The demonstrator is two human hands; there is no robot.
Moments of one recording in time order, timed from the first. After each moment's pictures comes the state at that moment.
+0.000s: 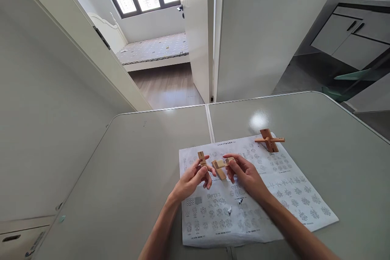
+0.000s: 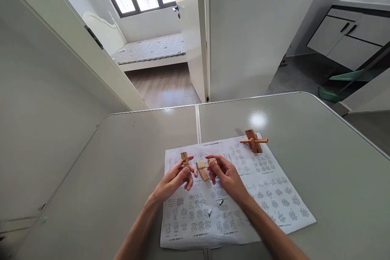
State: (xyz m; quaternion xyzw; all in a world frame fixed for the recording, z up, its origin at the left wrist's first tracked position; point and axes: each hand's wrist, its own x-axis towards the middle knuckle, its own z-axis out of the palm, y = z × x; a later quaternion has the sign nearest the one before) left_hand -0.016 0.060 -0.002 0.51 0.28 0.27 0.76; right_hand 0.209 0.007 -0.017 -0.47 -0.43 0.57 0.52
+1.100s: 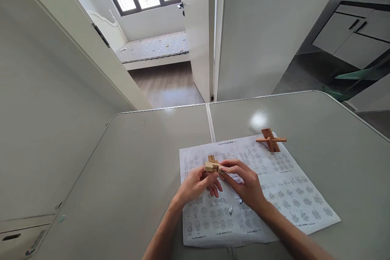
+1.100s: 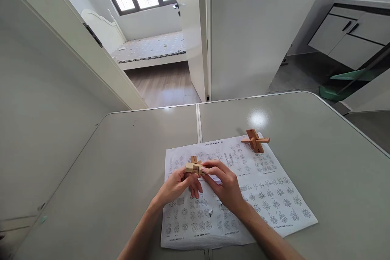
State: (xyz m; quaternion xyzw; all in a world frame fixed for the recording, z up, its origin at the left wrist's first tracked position) left_hand -0.004 0.051 0.007 0.56 0.33 0.19 0.73; right_hand 0.194 -0.005 -0.019 -0.48 -0.64 0.24 0.55
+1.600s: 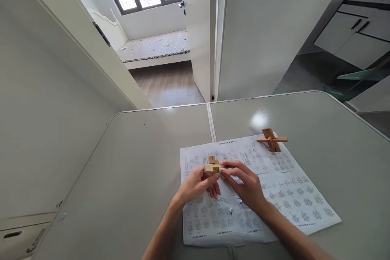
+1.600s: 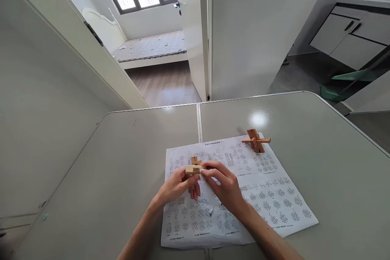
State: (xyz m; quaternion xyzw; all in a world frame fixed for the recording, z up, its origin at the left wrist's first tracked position) left_hand -0.005 0.052 0.007 0.58 0.34 0.17 0.72; right_hand 0.193 -0.007 -0.021 -0.47 -0.67 0.19 0.55
